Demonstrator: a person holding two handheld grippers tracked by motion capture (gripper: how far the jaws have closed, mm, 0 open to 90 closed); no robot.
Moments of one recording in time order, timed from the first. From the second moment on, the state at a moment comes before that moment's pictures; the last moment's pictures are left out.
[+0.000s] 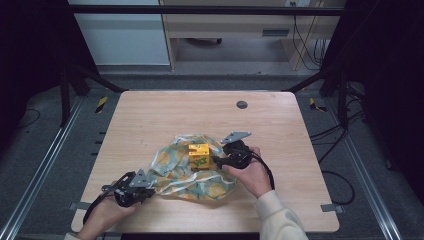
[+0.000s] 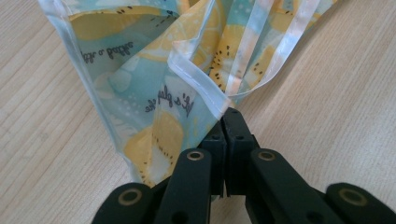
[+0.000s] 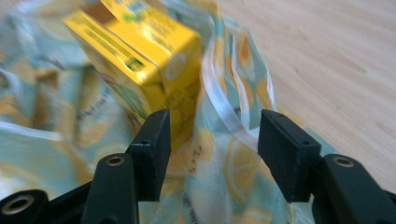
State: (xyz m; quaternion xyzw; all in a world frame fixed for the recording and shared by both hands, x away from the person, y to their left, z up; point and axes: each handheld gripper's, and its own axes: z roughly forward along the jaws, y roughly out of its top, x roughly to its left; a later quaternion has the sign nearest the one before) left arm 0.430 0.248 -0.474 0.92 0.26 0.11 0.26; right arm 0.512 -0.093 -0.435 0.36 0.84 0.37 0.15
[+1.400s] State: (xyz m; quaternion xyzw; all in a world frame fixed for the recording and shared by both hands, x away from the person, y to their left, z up) left arm 0.422 0.244 -0.443 0.88 0.27 0.19 0.33; right arm 0.511 -0.147 -0.416 0.43 0.77 0.41 0.23
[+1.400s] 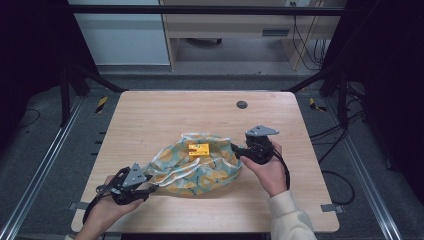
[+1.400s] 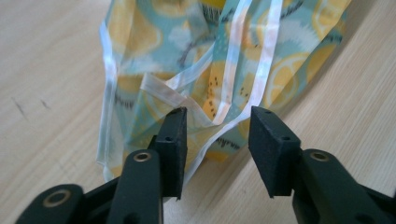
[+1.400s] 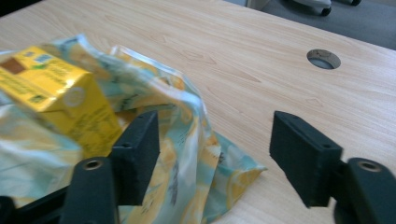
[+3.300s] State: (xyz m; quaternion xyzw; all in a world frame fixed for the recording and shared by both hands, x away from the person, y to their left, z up) left arm 0.528 0.213 -0.452 0.89 0.30 0.18 0.29; right arm 0.434 -0.111 -0.445 0.30 0.86 0.38 0.14
